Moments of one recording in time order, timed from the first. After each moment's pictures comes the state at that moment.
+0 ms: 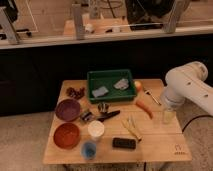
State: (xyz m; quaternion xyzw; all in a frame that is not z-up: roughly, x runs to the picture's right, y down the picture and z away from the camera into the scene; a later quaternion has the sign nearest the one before) arm 0.285 0.106 0.684 -0.28 0.02 0.02 0.96
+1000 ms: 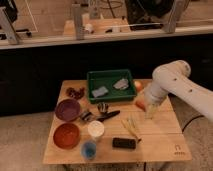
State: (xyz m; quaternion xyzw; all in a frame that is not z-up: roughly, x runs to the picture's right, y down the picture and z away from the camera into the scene) arm 0.183 0.083 0.718 -0.26 -0.09 -0.02 0.96
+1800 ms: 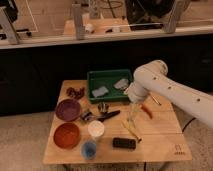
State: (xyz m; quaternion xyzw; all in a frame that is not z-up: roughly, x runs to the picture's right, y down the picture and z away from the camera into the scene) arm 0.129 0.081 0.733 -0.26 -0.11 -0.05 0.96
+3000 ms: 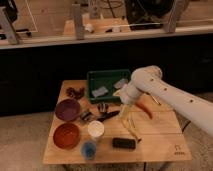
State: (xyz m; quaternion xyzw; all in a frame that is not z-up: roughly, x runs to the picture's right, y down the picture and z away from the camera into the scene) arm 0.062 0.095 0.757 -0.26 -0.22 -0.03 0.94
